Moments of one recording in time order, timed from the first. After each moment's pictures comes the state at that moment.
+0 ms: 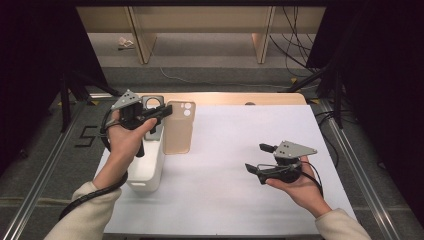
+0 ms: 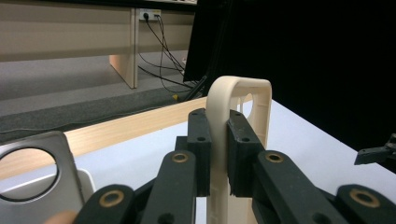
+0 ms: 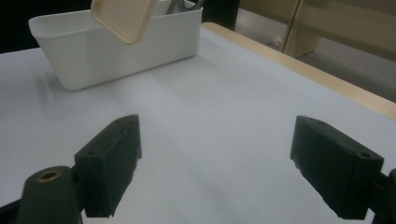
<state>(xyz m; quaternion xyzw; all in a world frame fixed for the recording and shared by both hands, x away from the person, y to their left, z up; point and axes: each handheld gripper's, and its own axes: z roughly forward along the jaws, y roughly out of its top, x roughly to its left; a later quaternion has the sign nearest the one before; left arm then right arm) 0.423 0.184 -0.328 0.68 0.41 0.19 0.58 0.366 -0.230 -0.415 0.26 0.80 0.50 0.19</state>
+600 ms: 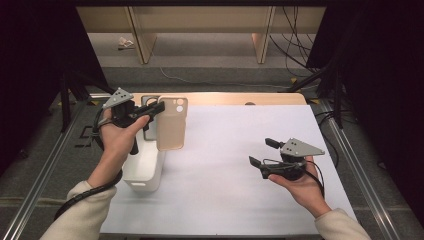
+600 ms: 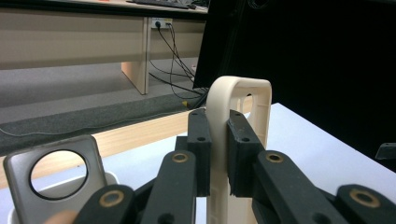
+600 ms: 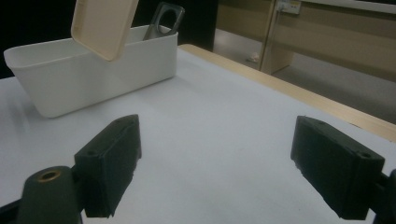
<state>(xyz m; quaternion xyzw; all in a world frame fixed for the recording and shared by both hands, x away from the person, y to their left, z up) 0.427 0.200 -0.327 0.67 0.42 0.21 0.58 0.367 -0.238 -0.411 0.29 0.77 0.53 0.22</state>
